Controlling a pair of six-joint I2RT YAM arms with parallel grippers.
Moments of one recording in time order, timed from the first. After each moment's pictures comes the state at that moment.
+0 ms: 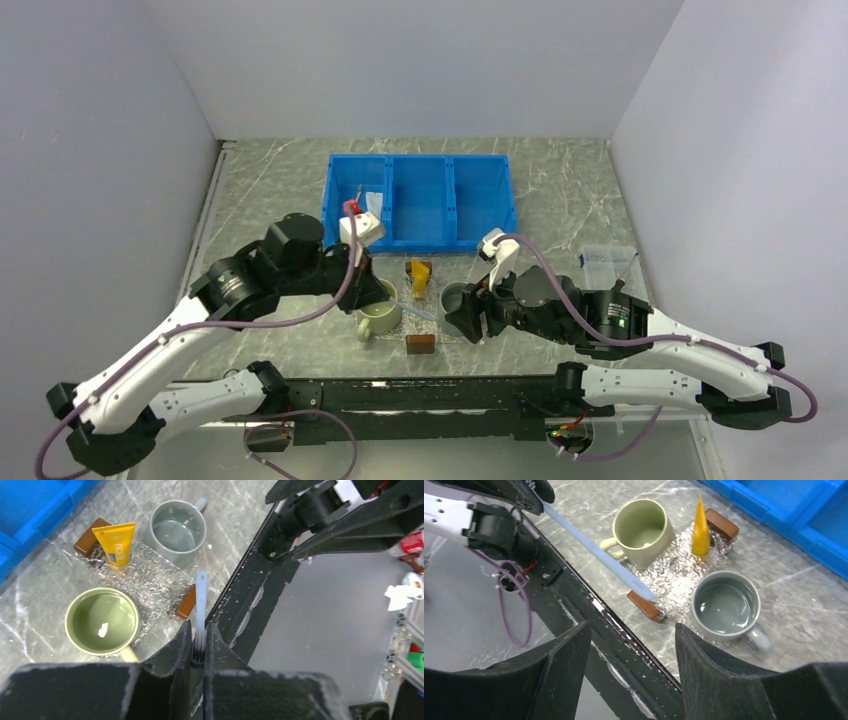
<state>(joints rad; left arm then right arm) -0.80 0.89 1.13 -0.76 0.40 -0.23 1.27 0.80 1.04 -0.72 0.27 0.47</state>
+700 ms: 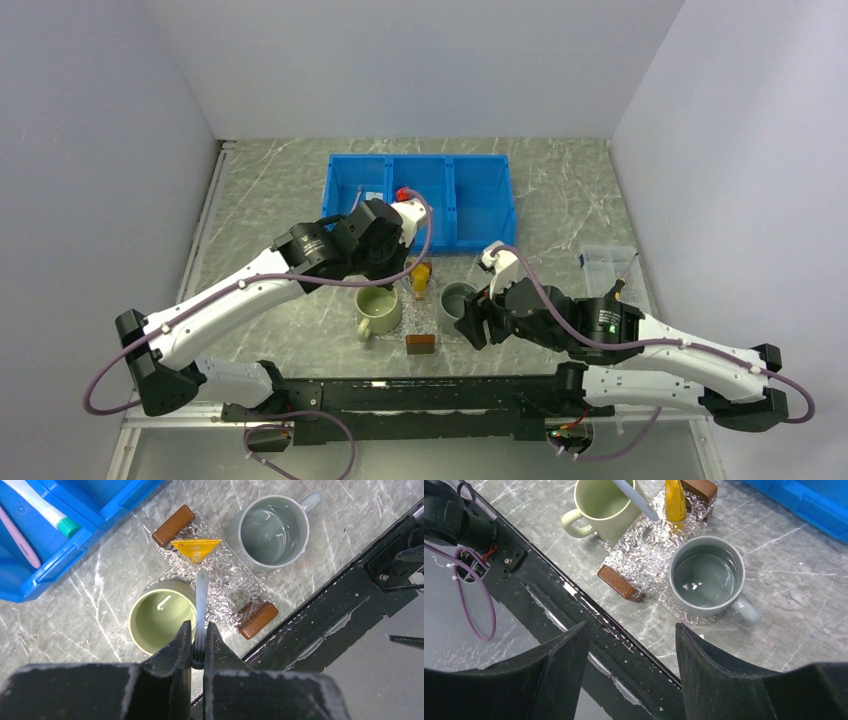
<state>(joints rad) -0.96 1.28 1.36 -0.89 -0.10 -0.25 1.27 0.77 0.93 -0.77 0.34 0.52</state>
